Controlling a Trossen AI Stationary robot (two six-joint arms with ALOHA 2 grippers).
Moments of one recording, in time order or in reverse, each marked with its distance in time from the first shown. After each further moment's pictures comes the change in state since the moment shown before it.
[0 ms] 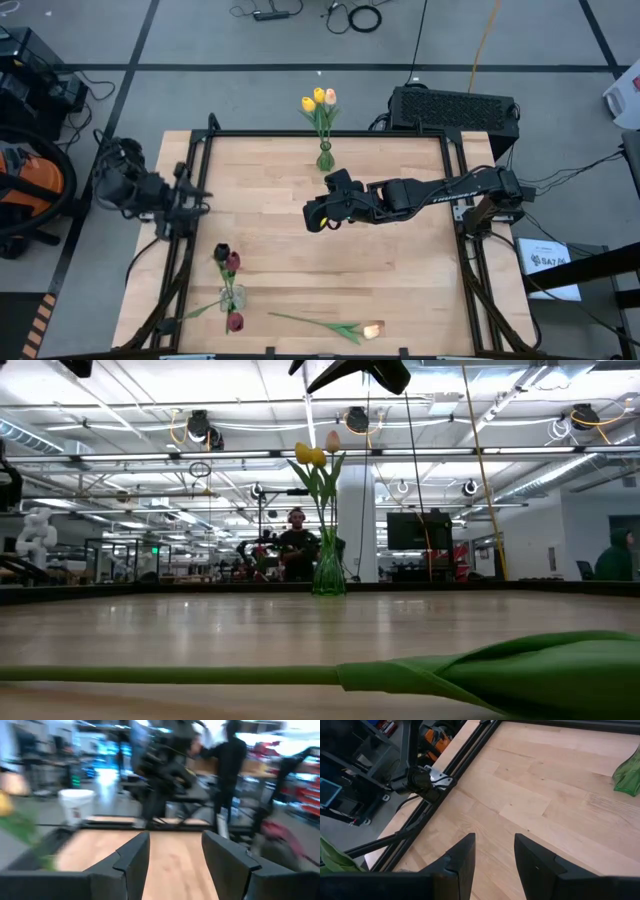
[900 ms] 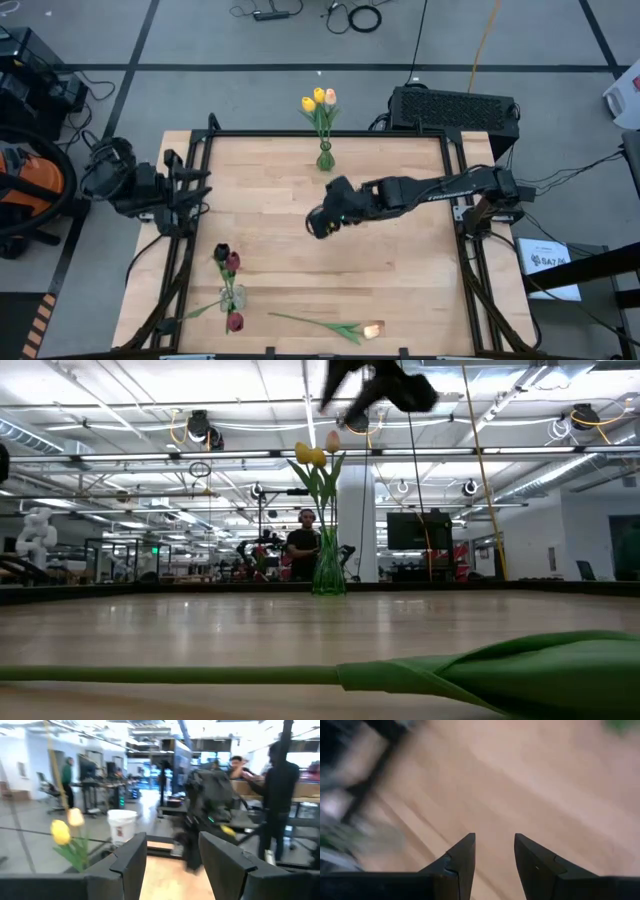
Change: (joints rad) left arm 0.072 0.148 0.056 0.307 -0.185 0.212; right arm -0.024 0.022 0.001 -0.211 -0.218 0.028
